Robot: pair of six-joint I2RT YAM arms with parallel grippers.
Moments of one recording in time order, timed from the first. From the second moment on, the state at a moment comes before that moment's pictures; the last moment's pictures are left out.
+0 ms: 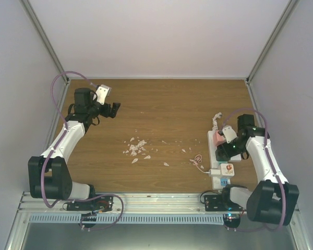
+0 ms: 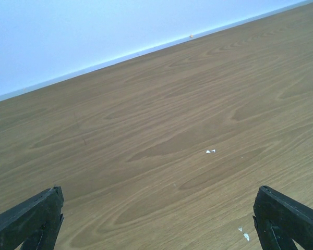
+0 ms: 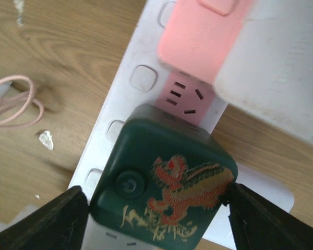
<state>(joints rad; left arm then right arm) -0.03 1.38 0.99 -0.17 0.36 0.22 -0.13 1.15 0.84 -1.08 -0.15 -0.53</state>
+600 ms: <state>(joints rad) -0.03 1.38 0.99 -0.17 0.35 0.21 -0.13 1.16 0.82 -1.05 -0.14 -0.52</state>
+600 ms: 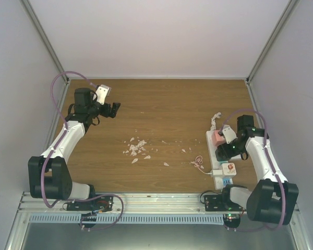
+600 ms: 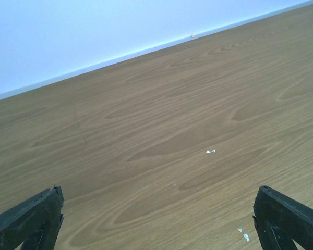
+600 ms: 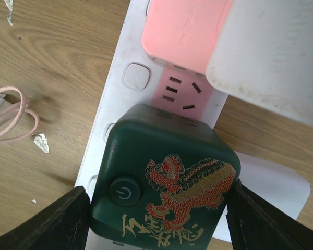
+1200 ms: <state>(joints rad) -0.03 1.38 0.99 -0.17 0.35 0.21 -0.12 1.29 0.91 -1.03 -0.19 -0.59</state>
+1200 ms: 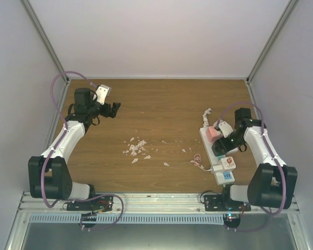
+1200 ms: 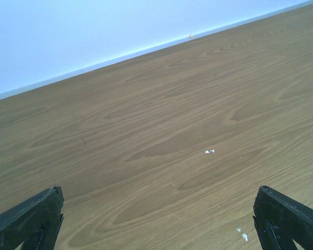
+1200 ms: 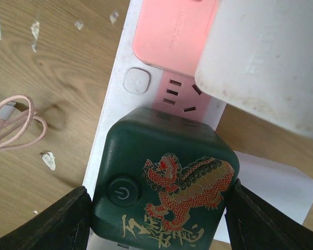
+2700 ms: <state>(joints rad) -0.31 2.12 1.74 -0.82 0.74 1.28 0.19 1.56 1.29 -0.93 -0.58 -0.92</state>
